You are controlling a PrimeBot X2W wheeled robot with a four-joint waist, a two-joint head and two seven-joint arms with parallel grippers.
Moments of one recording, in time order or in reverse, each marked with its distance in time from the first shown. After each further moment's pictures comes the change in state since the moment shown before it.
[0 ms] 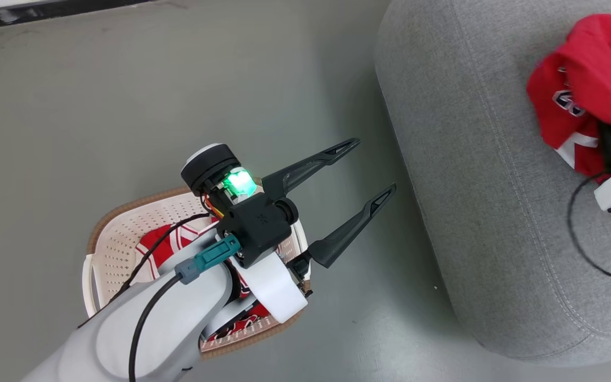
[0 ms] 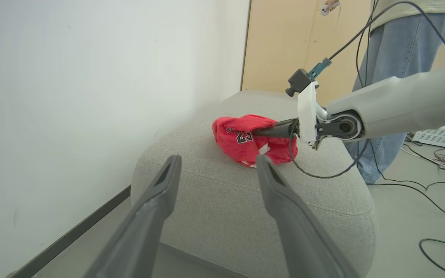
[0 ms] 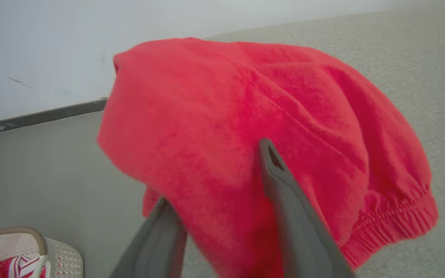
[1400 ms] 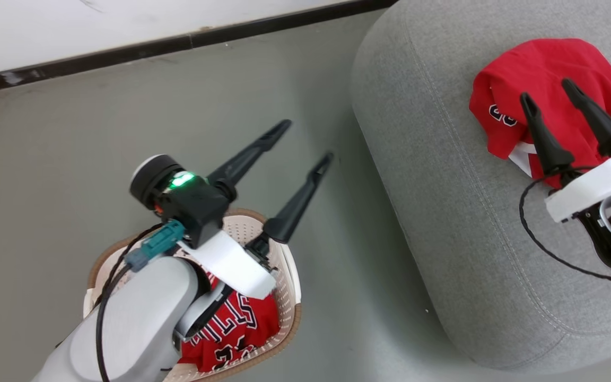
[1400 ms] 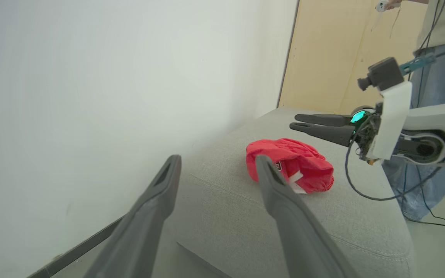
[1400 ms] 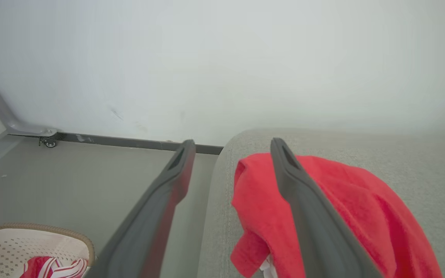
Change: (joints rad) left arm 0.108 -0.007 0.157 0.036 -0.037 0.047 -0.003; right arm 0.071 -0.023 0.126 -0.324 -0.118 0.000 -0.115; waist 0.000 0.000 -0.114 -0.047
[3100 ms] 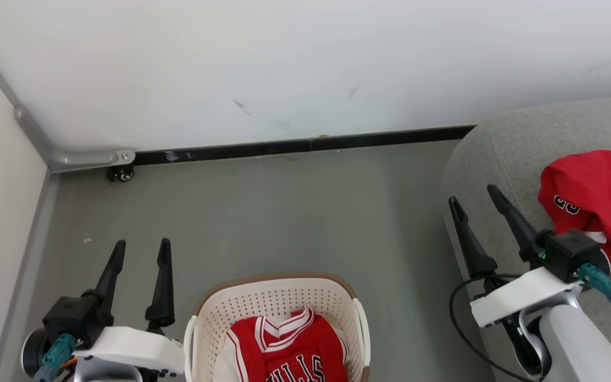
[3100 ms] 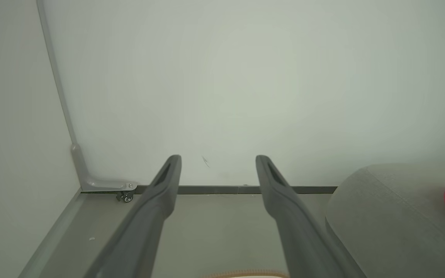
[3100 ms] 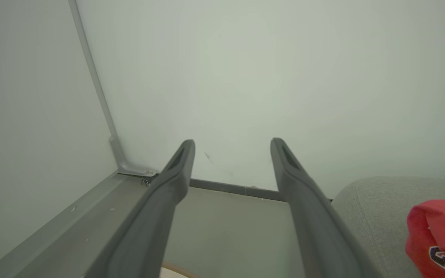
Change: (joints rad) left arm 0.553 -0.078 0.474 -0.015 0.054 0.221 0.000; right arm 0.386 0.307 -0.281 -0.190 -0.338 0.000 -0.003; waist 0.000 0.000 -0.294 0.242
